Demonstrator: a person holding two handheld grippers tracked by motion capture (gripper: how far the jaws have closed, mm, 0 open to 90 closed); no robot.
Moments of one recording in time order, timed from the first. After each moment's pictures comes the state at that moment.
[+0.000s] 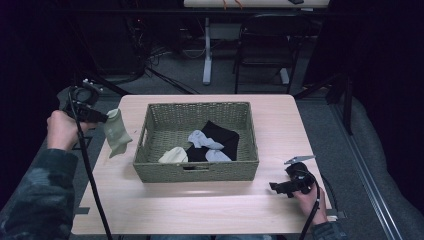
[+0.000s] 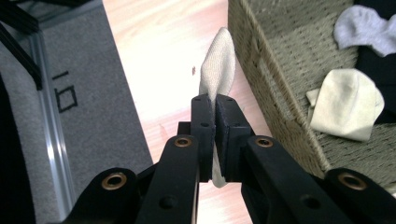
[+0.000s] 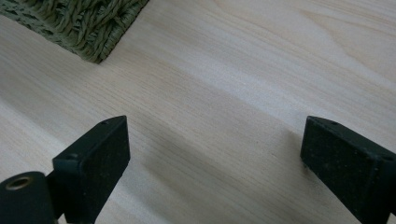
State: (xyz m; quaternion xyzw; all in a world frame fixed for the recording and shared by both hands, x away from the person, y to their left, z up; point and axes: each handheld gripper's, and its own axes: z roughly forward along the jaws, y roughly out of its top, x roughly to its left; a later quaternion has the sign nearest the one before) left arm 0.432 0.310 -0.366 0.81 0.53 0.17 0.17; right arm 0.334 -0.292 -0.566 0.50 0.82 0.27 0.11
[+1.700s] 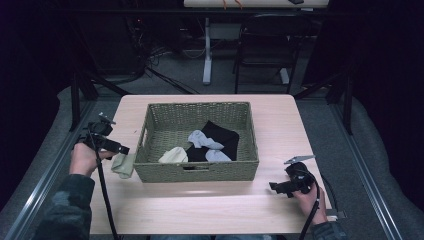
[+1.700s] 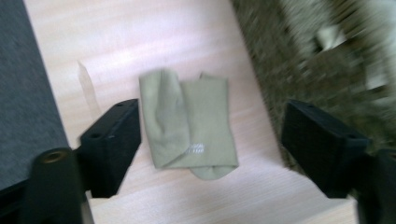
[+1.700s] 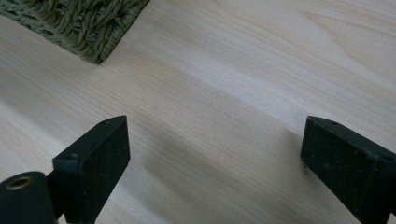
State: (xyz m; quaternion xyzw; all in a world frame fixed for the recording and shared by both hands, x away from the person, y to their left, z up) left arm 0.424 0.308 -0.458 0.80 0.57 0.07 0.18; right arm 0.334 -0.291 -0.566 0.50 0.81 0.28 0.10
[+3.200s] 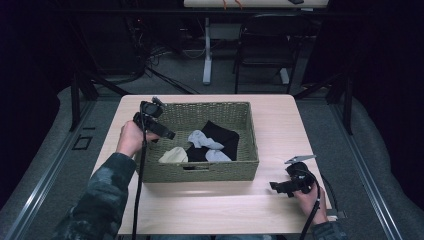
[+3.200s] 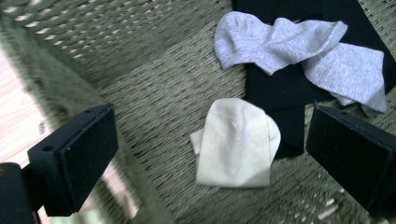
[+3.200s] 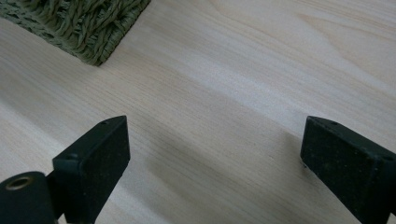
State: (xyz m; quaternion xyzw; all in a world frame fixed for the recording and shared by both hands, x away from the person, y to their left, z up) left arm 0.461 0.170 -0.436 0.86 0.45 0.09 0.20; right arm 0.335 -0.293 -0.565 0.50 0.81 0.28 0.11
